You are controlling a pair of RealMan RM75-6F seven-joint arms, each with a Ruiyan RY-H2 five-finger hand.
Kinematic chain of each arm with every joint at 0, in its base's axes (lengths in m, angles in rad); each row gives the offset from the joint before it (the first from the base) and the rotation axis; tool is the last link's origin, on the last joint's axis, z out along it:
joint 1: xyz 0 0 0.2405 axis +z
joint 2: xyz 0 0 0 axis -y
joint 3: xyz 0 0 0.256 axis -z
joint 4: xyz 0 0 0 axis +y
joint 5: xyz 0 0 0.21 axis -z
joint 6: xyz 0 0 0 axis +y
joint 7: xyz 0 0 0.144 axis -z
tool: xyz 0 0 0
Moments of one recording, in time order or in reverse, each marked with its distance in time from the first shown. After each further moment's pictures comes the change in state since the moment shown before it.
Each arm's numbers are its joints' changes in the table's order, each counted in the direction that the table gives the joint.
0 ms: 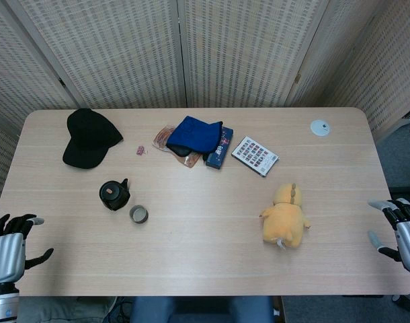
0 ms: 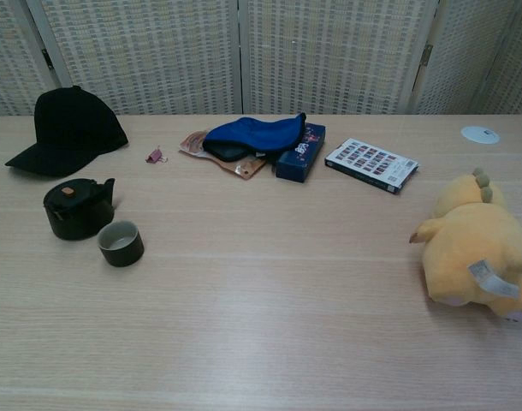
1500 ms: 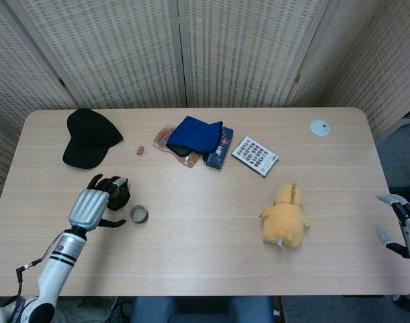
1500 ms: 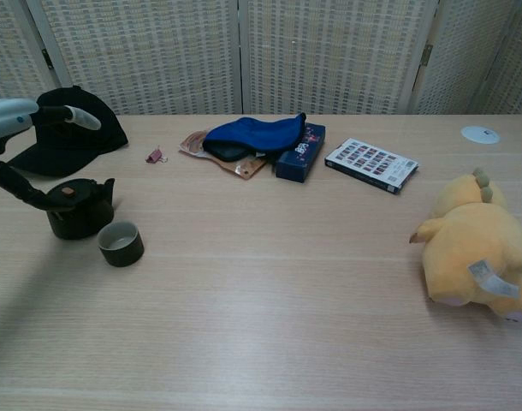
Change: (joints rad) left arm -0.451 0.103 0.135 0.064 0.196 -0.507 -0.096; right arm -0.004 -0.052 -0.027 -0.049 -0.004 0.044 0.041
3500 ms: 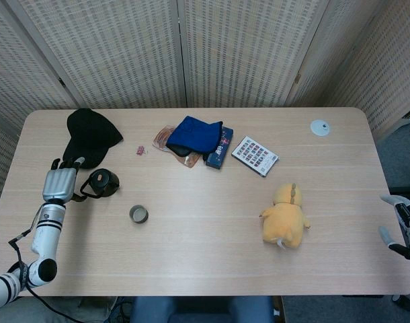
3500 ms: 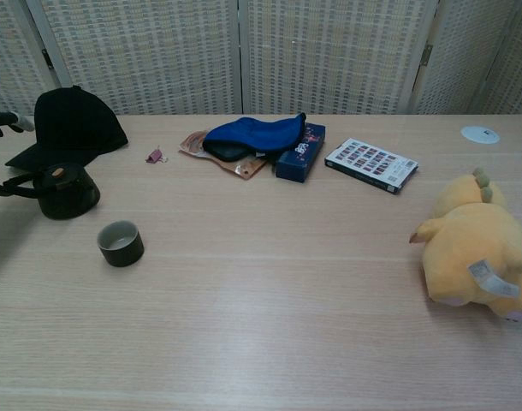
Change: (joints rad) left arm -0.147 0.080 -0.015 0.434 0.368 -0.085 -0.041; right arm -0.014 0.000 -0.004 -0.011 -0.022 -0.001 0.016
